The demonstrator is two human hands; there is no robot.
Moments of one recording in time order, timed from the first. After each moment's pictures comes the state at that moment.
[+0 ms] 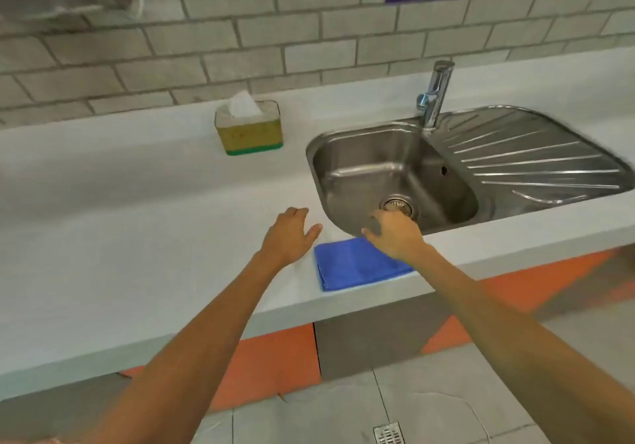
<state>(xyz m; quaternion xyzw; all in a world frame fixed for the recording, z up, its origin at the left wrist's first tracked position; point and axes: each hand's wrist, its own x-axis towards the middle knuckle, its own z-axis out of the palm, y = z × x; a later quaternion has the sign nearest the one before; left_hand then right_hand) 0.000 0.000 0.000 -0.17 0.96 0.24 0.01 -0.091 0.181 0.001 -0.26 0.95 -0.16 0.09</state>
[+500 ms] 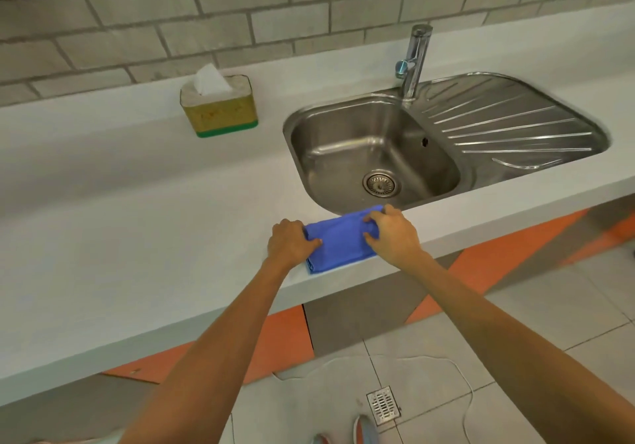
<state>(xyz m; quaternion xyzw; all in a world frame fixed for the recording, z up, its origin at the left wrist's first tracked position) -0.003 0.029 -0.040 -0.23 0.93 0.28 0.08 -0.068 0.208 -0.033 -0.22 0.96 -0.16 0.09</state>
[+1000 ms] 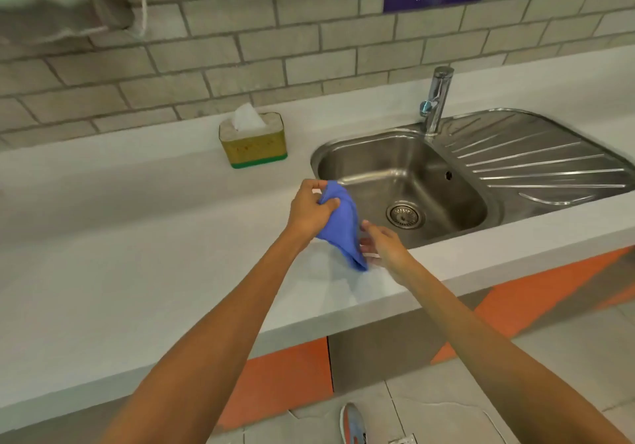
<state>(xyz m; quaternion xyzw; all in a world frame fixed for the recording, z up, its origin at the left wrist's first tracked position) -0.027 0.010 0.054 -0.22 0.79 0.56 -0.10 -0.065 0.145 -0.007 0.03 0.70 -0.66 0.27</state>
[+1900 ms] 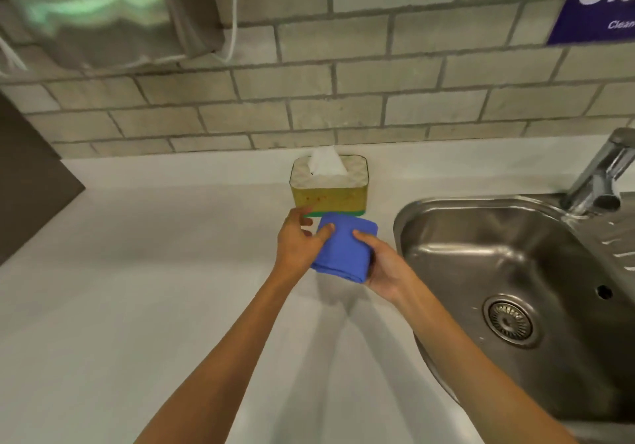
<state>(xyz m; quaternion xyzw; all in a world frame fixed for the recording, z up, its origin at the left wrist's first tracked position) -0.113 -0.172 0.034 -0.38 0.76 0.48 -0.23 -0.192 -0.054 0.013 -0.01 0.44 -0.75 0.50</state>
